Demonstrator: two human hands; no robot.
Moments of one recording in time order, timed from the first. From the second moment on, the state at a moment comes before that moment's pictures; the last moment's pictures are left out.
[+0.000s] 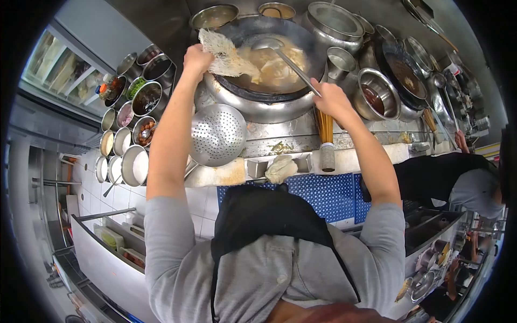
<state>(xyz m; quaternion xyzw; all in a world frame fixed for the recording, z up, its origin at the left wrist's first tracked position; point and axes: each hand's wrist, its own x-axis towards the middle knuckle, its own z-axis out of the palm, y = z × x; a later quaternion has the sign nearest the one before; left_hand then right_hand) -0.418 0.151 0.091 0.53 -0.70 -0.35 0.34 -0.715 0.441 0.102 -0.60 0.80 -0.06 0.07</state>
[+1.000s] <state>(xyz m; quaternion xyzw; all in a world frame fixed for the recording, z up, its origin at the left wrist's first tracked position) -0.480 0.198 0.091 0.59 -0.79 -0.12 0.10 -0.661 0.501 0.135 -0.06 0.30 -0.63 0.71</state>
